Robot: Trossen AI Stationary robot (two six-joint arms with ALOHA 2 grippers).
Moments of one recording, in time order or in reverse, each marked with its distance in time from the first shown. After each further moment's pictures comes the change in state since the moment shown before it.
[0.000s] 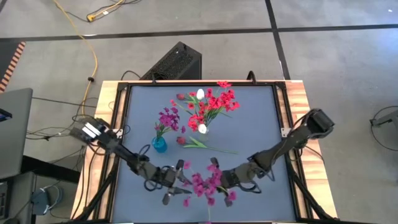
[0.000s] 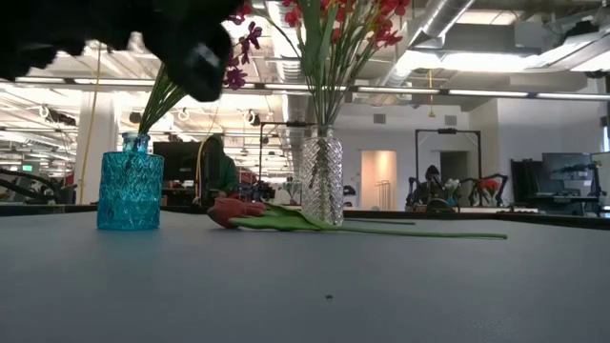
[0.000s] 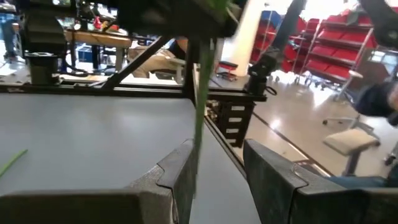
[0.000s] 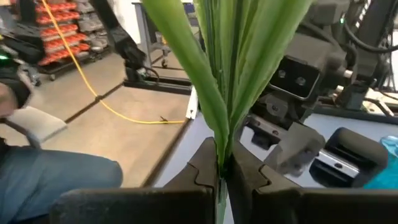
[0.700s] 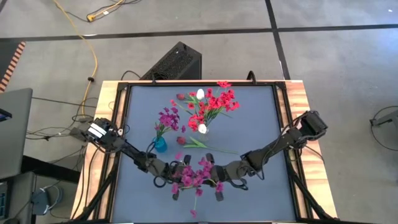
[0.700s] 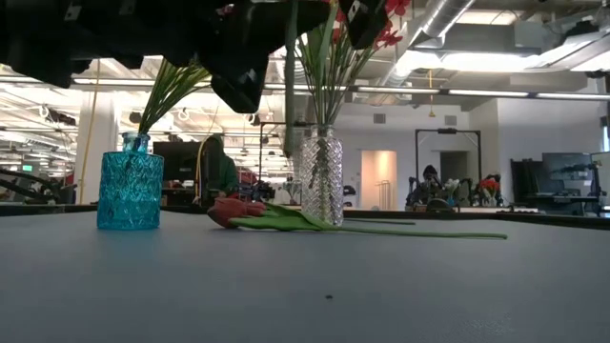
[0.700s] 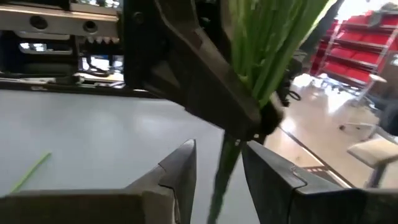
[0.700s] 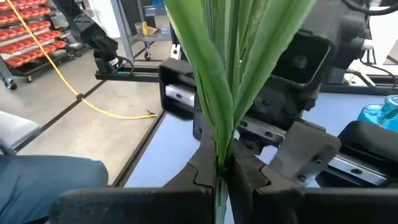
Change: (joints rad) left arm 0.089 0.047 0.079 -0.045 0.032 -0.012; right arm -0.064 0.081 0.011 0.020 0.009 0.061
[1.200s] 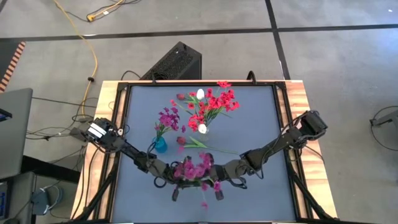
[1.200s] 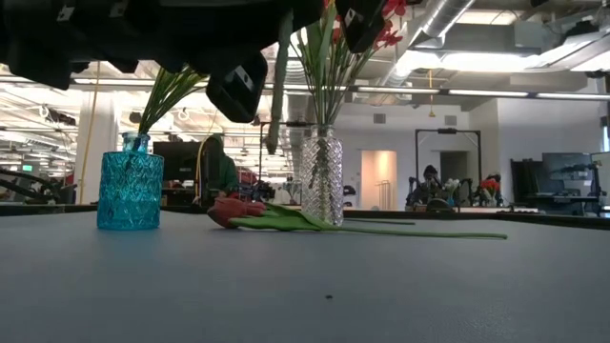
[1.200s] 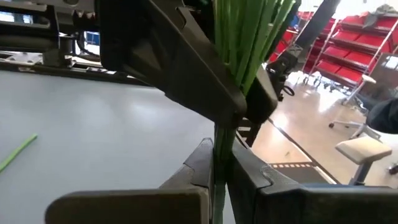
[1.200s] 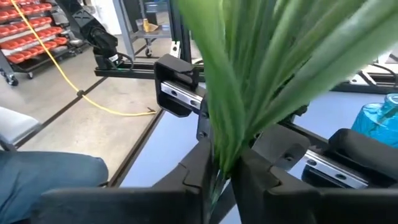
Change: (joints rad) left arm 0.003 0.000 0.000 -0.036 0.019 -0.064; right arm -0.005 -0.002 0.000 -0.011 -0.028 -0.008
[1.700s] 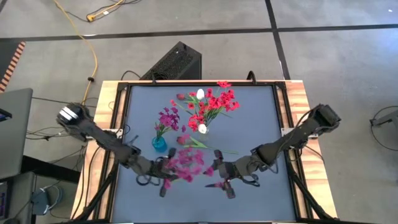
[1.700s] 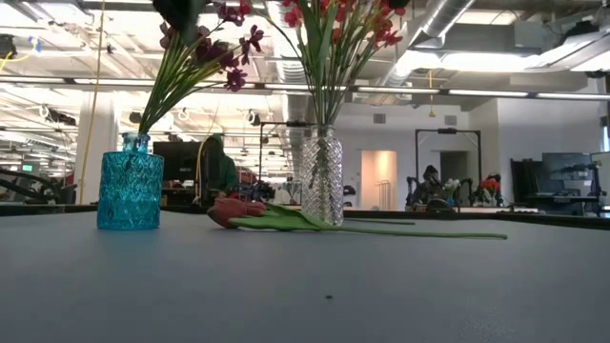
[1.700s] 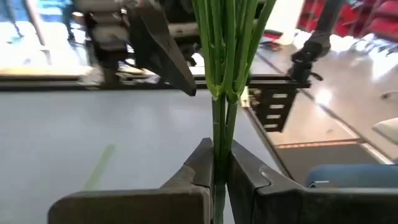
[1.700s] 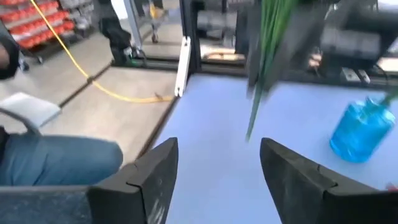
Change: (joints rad) left arm -0.092 -0.466 -0.001 -0.598 -0.211 0.093; right arm 0.026 -0.206 0.000 -0.281 -0.002 0.017
